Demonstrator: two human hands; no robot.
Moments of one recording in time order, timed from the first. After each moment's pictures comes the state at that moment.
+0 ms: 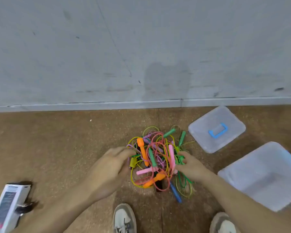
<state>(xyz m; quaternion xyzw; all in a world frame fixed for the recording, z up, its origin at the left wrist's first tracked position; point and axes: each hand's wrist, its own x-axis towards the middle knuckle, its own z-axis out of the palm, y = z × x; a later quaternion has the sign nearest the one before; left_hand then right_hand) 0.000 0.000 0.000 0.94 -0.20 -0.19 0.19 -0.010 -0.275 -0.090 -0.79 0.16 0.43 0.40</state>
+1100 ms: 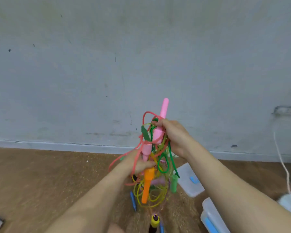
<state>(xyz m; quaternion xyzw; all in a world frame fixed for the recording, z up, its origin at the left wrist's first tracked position) -0.031 -0.075 0.038 0.90 -0.08 -0.16 0.40 -0.044 -0.213 0.147 -0.65 0.08 0.06 0.76</state>
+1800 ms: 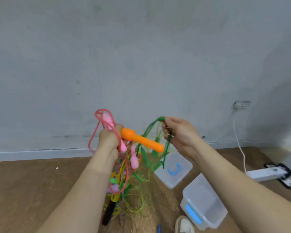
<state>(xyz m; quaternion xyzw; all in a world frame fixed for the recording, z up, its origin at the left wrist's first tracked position) -0.006 -0.073 0.104 0.63 0.16 0.00 0.76 -0.066 -0.247 0.148 -0.65 0.11 -0.06 0.75</state>
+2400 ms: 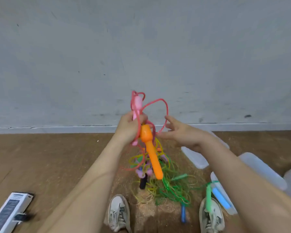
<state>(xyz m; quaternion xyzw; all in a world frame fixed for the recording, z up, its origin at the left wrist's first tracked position) -0.040 -0.081 0.092 0.75 0.05 -0.05 0.66 -0.065 -0.255 0.095 -0.82 0.00 0.22 0.53</state>
